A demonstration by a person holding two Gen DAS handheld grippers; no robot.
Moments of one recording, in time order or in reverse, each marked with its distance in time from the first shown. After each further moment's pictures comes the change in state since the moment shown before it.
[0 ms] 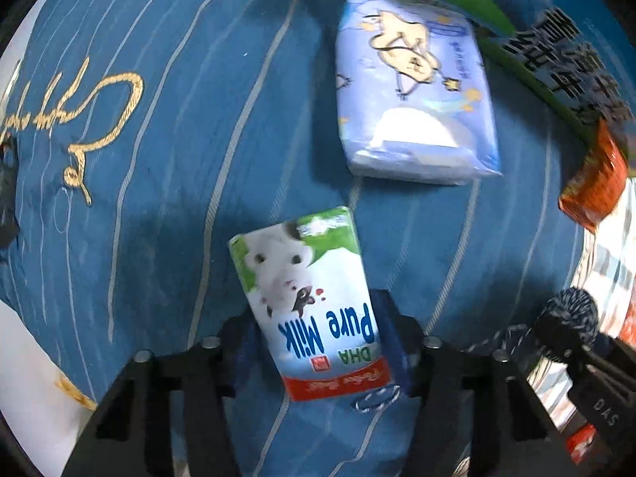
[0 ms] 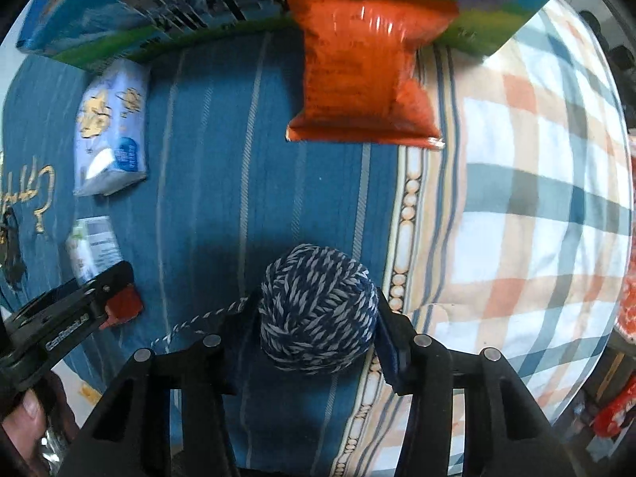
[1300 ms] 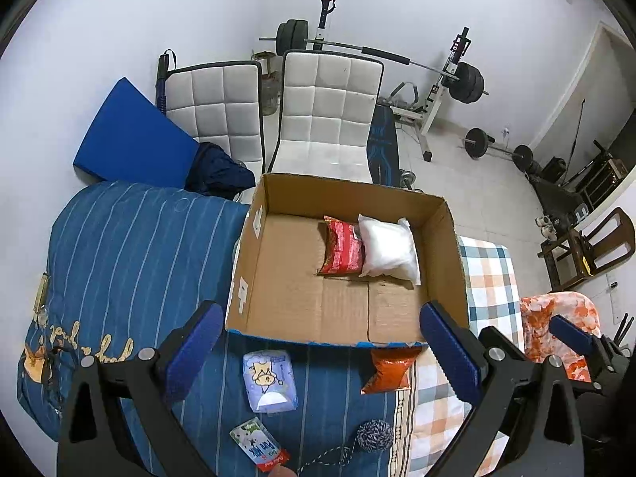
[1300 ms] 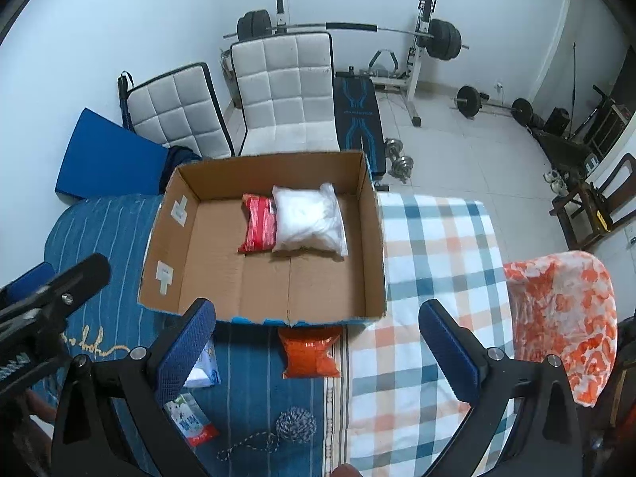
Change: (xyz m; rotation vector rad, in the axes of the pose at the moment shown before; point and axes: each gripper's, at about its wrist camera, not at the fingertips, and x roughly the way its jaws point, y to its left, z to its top) left arm -0.297 -0.084 0.073 0.203 -0.602 -0.152; right arm -0.271 -0.030 0.057 0.084 -0.590 -0.070
